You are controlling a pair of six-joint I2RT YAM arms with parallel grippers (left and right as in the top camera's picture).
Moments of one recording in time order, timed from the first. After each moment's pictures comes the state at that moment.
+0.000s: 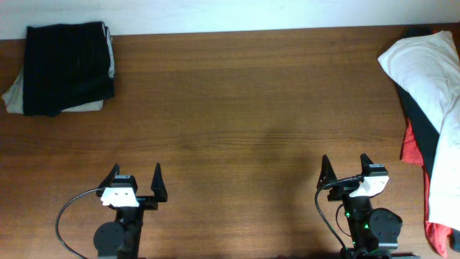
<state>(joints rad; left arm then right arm) 0.01 0.01 0.02 -0.08 0.05 -0.07 -0.08 0.01 0.01 -0.07 -0.13 0.13</state>
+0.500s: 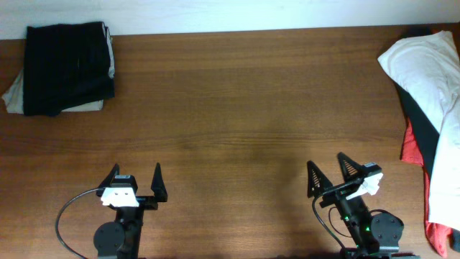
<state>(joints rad) 0.01 0.01 0.02 -0.08 0.05 -0.07 -0.08 0.01 0.01 0.02 -0.45 0.45</state>
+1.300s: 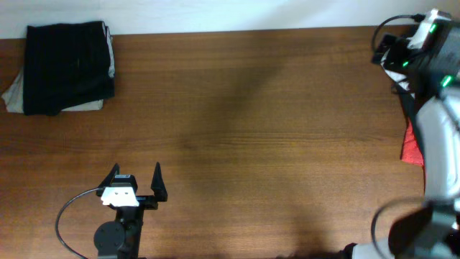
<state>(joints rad) 0.01 0.02 0.02 -0.08 0.04 -0.07 -0.29 1.66 1.59 -0.56 -0.01 0.08</state>
